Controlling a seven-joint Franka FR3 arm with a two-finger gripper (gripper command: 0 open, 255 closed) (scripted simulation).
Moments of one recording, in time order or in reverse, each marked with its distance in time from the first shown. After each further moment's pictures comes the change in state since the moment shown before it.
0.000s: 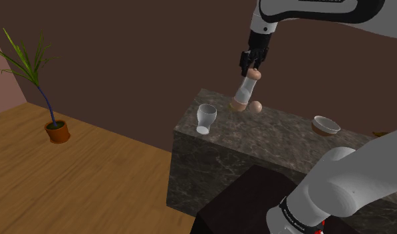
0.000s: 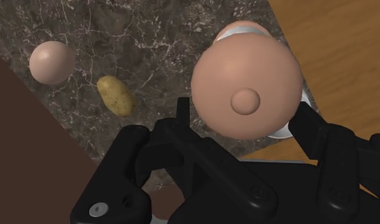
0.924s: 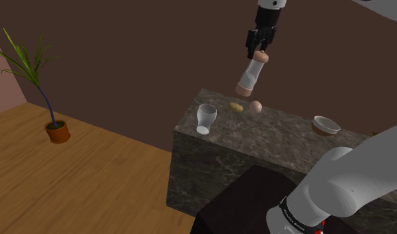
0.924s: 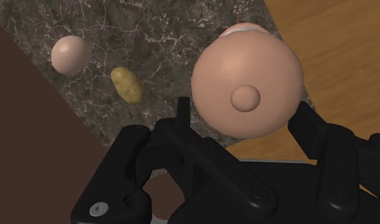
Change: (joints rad) arm 0.003 0.054 0.007 0.242 0.009 -0.186 -0.030
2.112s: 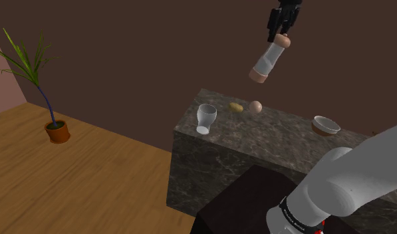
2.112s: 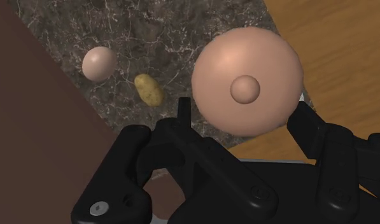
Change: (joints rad) arm -0.024 0.000 -0.036 0.204 -0.017 -0.189 -0.100
